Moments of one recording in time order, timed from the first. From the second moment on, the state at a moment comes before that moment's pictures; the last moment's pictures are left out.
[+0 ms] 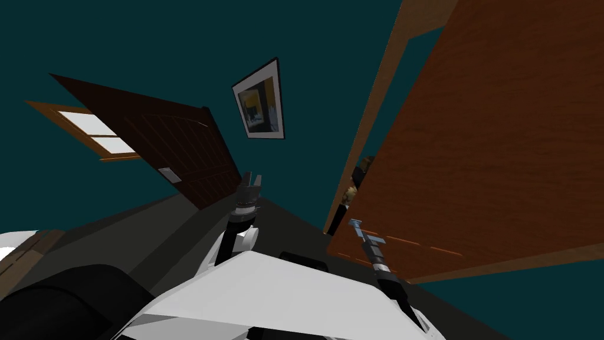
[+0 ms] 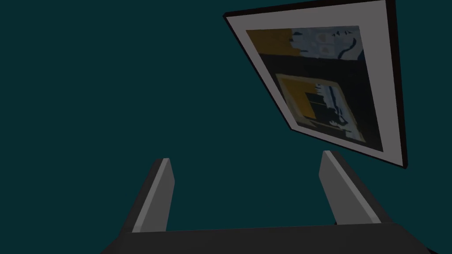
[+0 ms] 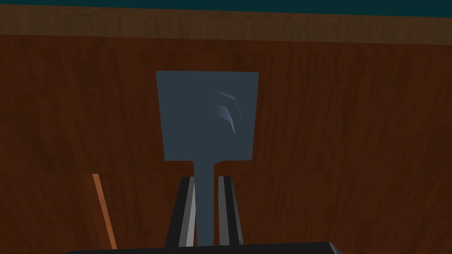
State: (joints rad) arm 0.04 -0.44 0.14 -0.57 -0.19 -1.05 -0.34
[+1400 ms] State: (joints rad) arm 0.16 -0.51 0.20 -0.54 -0.17 -1.23 -0.41
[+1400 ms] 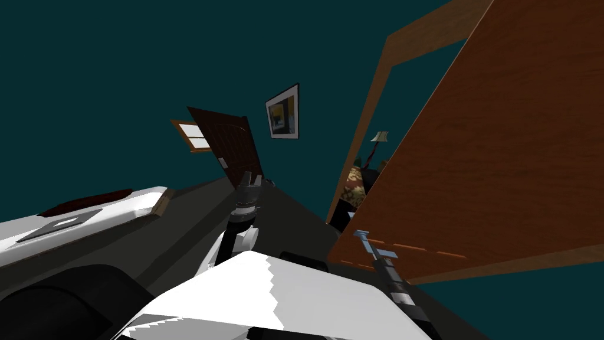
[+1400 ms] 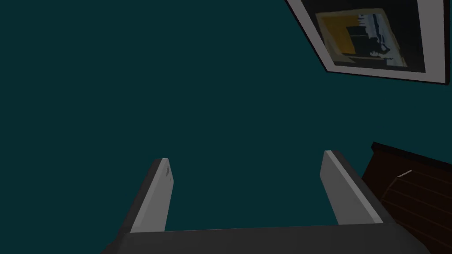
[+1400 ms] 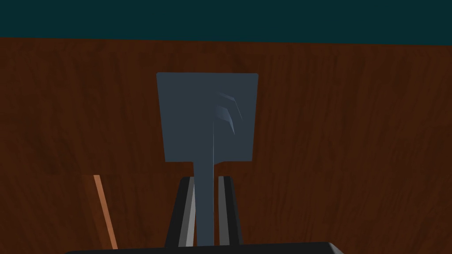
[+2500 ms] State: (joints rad) arm 0.16 -0.49 0.17 -0.58 -0.12 -1.20 -0.42
